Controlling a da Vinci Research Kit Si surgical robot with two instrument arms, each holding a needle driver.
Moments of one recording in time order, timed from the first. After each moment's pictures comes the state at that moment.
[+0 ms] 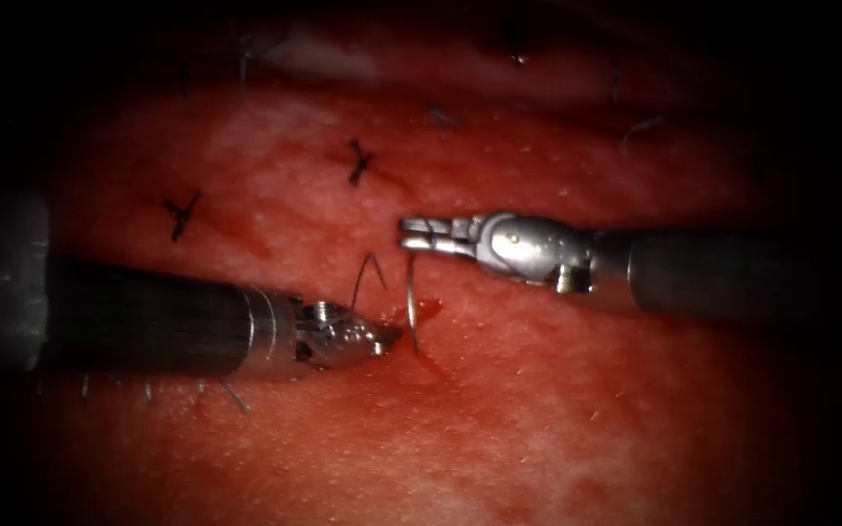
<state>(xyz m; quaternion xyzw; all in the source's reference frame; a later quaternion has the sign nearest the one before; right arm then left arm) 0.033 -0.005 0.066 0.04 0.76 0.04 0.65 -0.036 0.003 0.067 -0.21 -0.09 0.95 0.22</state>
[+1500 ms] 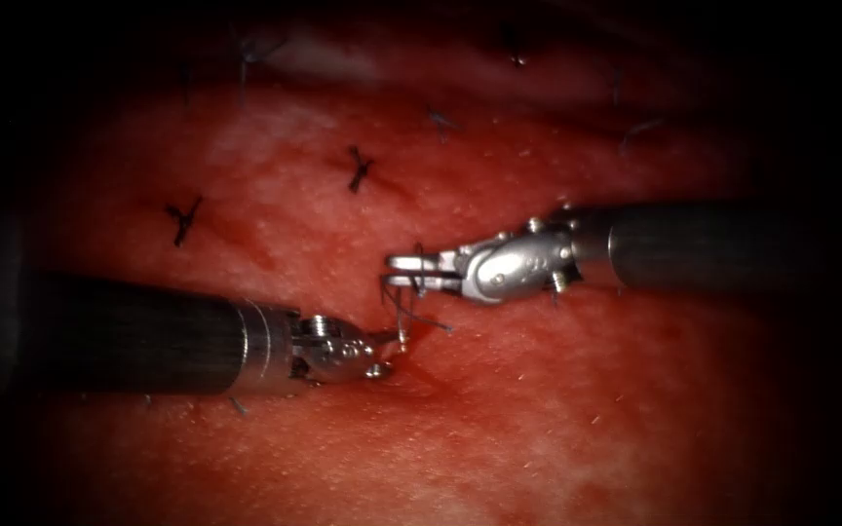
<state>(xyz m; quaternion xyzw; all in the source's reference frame) 0.033 -0.009 0.068 0.00 0.76 -0.08 0.64 -0.037 0.002 0.063 -0.23 -0.12 0.94 0.22</state>
